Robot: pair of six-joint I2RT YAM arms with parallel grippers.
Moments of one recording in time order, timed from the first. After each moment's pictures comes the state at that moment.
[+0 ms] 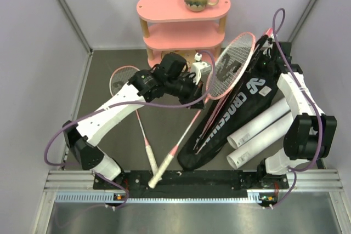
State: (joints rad) left arm -0.85 1.56 1.68 -0.83 0.39 -0.15; right arm -0.04 1.55 1.33 -0.48 -0.30 0.45
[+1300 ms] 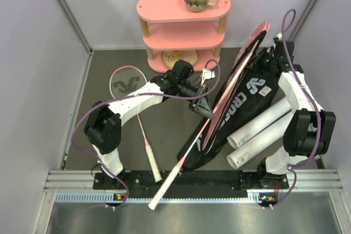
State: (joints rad) left arm -0.73 1.78 1.45 -0.37 1.16 -0.56; right arm -0.08 1.59 1.33 -0.36 -0.41 0.64
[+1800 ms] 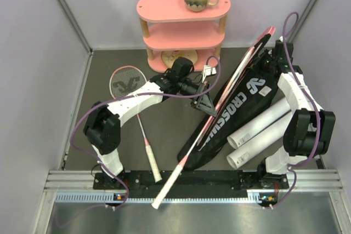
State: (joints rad) left arm -0.73 1.77 1.46 -0.28 1.17 -0.65; right arm -0.08 1.59 1.30 -0.35 -0.33 0.71
